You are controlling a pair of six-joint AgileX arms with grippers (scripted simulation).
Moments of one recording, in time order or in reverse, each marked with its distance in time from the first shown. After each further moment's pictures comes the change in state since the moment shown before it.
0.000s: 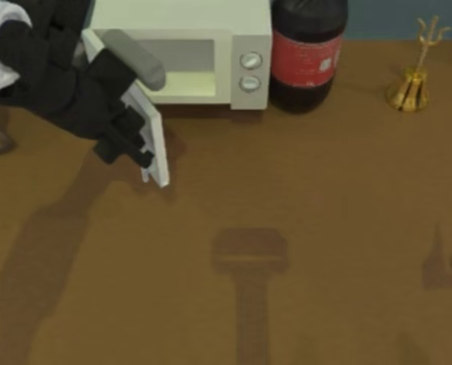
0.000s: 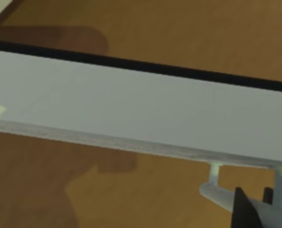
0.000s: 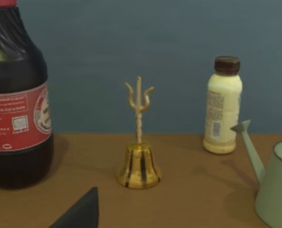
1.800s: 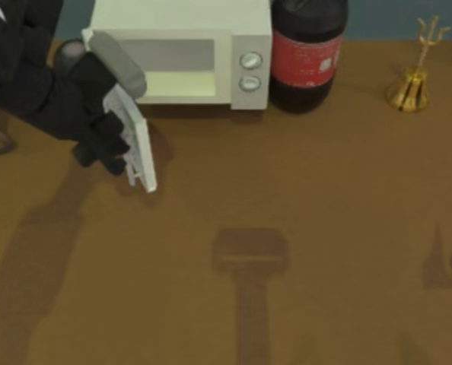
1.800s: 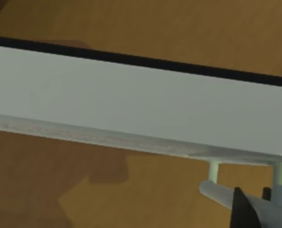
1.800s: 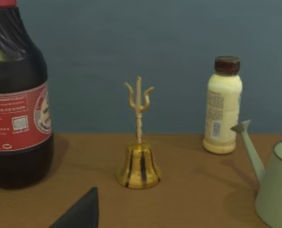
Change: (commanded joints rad) left arm 0.067 -0.010 0.000 -0.052 0.066 0.162; right arm 0.000 0.000 0.000 0.000 0.000 0.000
